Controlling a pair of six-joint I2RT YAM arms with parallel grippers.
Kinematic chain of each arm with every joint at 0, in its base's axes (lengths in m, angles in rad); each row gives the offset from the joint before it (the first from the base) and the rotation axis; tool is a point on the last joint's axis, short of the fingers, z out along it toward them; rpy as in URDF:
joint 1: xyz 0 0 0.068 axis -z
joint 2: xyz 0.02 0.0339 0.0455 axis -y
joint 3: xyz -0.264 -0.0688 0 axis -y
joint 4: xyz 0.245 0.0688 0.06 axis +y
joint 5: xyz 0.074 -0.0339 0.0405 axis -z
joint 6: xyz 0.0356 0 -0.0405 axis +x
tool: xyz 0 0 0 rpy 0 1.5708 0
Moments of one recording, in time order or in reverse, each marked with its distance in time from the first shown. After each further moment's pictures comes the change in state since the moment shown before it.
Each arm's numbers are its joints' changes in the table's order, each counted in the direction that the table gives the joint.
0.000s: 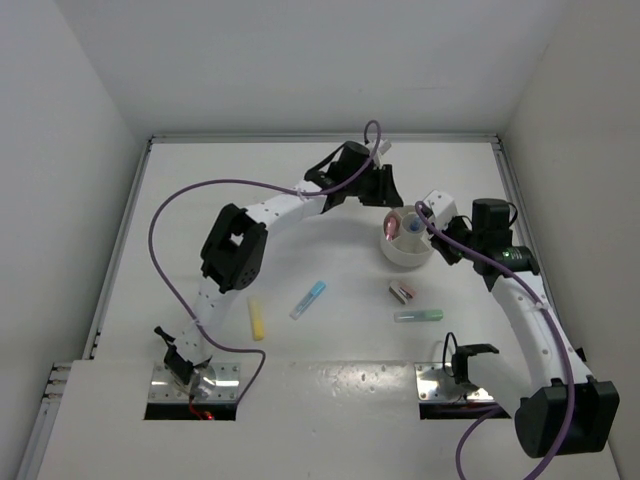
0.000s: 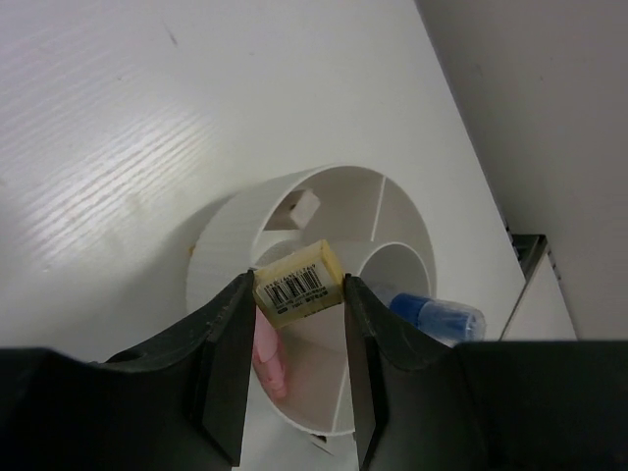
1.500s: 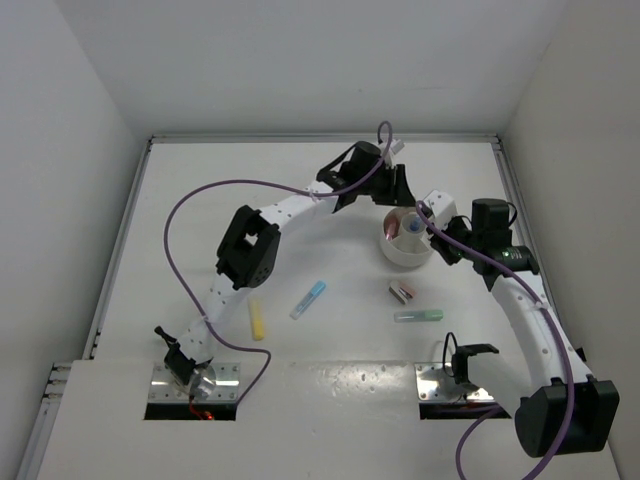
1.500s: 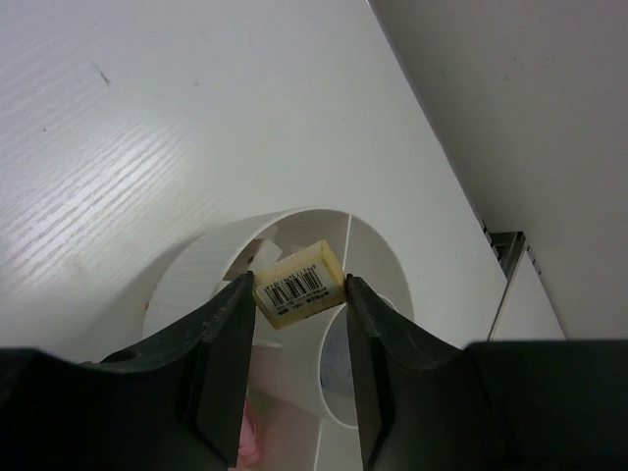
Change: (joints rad) left arm 0.024 -0.135 0.180 -0.007 0.072 -0.012; right arm 0.000 -0.003 0.000 0.000 -0.004 0.009
